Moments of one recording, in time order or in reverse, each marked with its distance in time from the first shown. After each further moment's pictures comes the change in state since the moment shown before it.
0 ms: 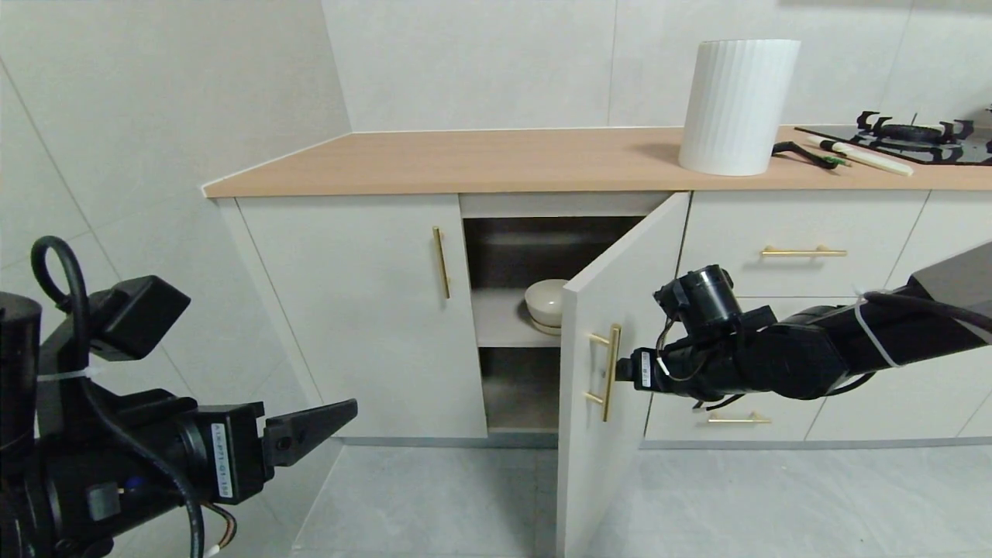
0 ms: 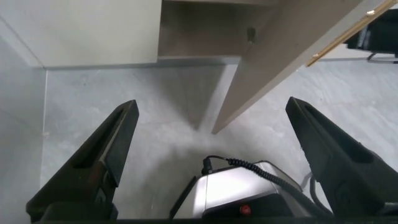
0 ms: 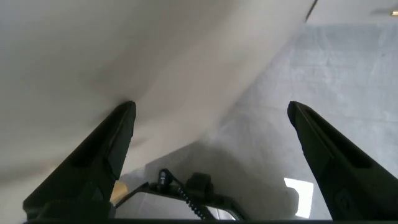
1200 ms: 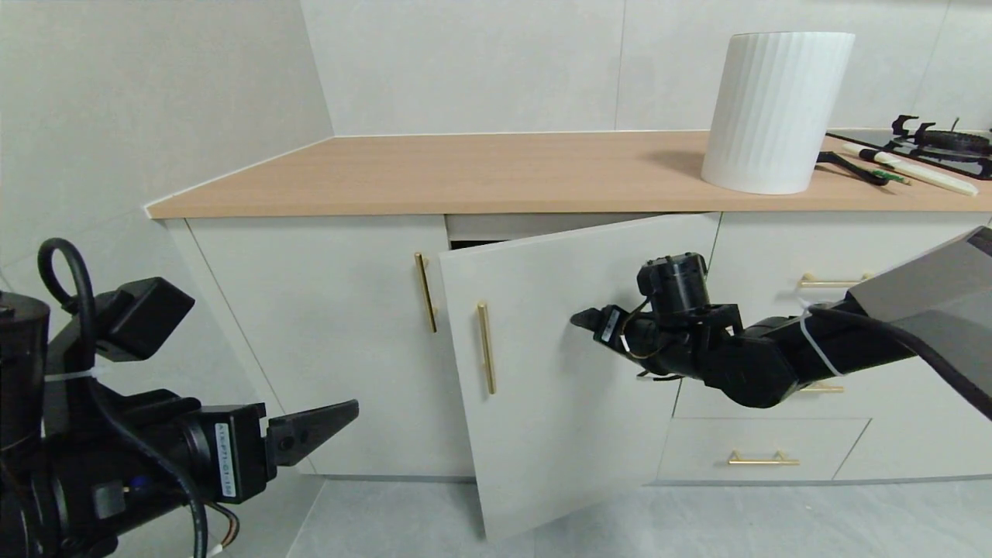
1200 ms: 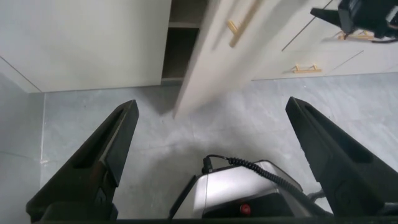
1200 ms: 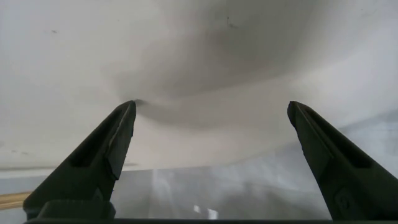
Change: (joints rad) left arm -0.001 0.002 0.004 -0.003 -0.002 -0.001; right arm 0.048 0.088 -0.074 -0.329 -0.045 0.308
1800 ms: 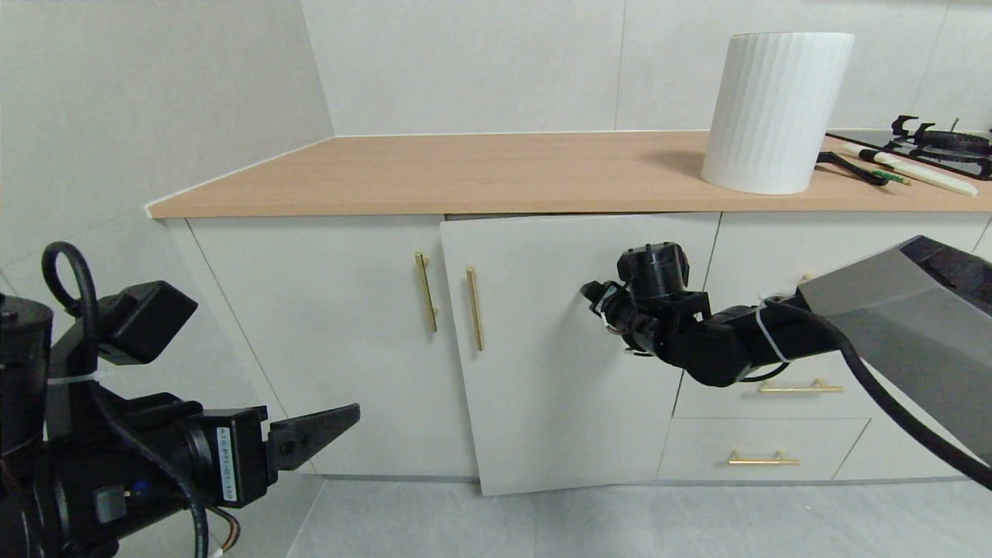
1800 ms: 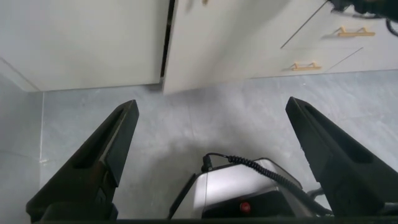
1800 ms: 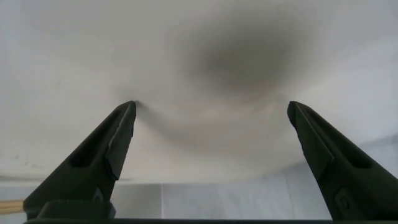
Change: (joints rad) left arm -0.001 0.000 0.005 0.001 -0.004 0.001; right arm -0.013 0.120 -0.198 0.000 -0.240 0.083
